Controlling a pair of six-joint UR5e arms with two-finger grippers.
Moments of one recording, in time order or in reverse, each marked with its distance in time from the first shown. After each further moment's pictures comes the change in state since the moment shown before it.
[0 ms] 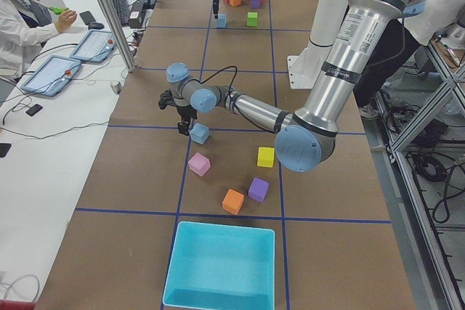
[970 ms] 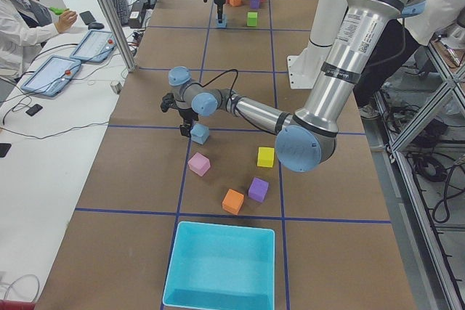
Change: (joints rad) left arm 0.015 0.007 0.007 -0.017 0.000 -0.022; right arm -0.060 -0.056 -0.041 0.109 -0.083 0.020
